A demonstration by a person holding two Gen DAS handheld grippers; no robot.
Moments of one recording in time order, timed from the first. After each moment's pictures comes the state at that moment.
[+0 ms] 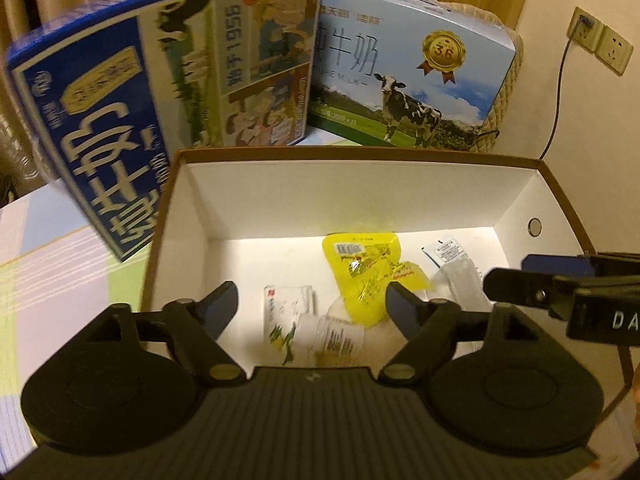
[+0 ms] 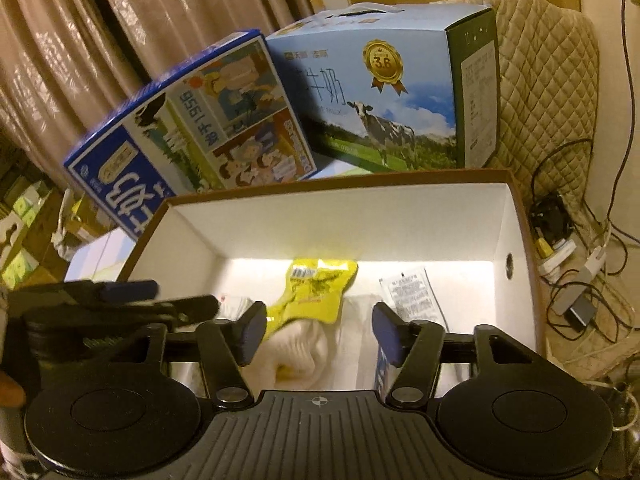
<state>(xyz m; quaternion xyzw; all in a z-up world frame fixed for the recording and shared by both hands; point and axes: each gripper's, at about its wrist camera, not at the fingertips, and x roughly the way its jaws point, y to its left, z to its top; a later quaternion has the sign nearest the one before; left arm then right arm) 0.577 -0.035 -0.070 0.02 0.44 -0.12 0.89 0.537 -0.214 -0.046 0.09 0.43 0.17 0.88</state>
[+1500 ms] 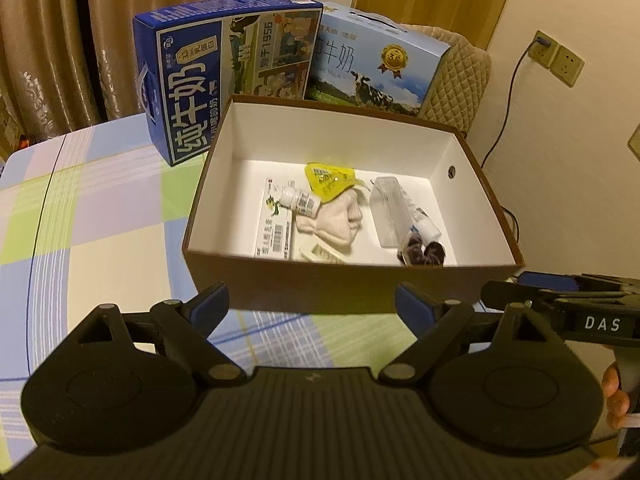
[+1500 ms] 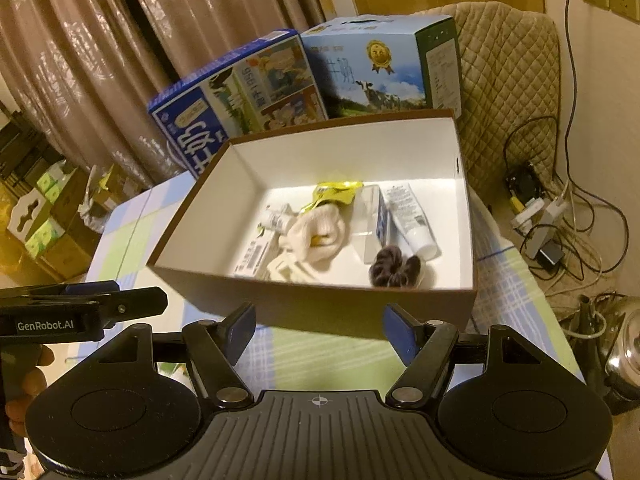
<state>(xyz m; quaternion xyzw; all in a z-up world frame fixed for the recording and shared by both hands) 0.386 -0.011 -0.006 -0.02 0.44 -0.11 0.89 0.363 -0.231 -0.002 0.09 0.43 0.17 0.88</state>
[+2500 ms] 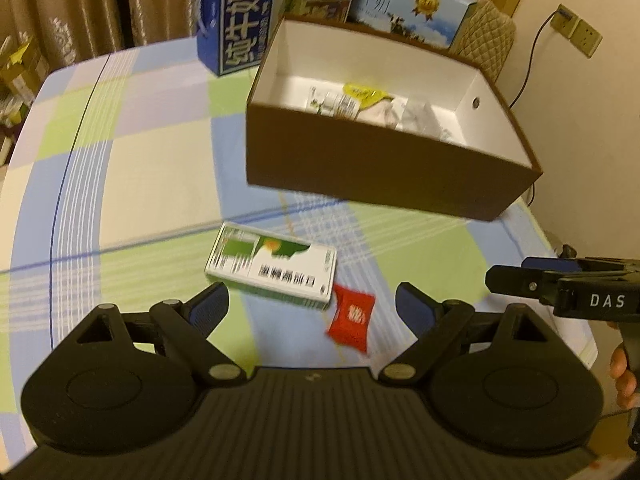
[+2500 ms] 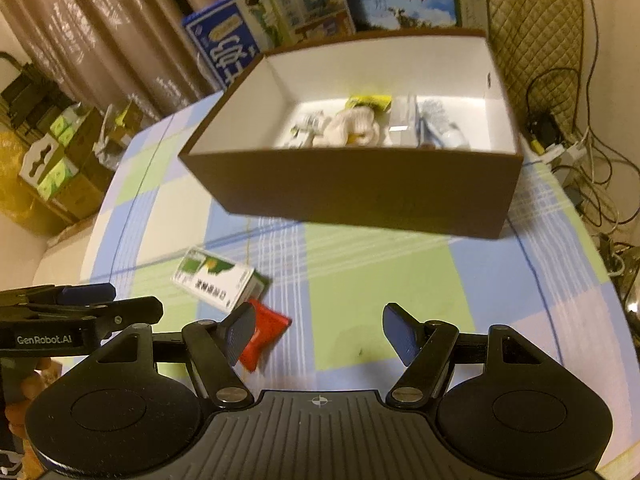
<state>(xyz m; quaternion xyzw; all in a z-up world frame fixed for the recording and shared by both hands) 0.303 0.030 -0.042 -0.04 0.49 -0.07 0.87 0.303 -0.203 -0.040 0.07 0.50 0.20 0.84</state>
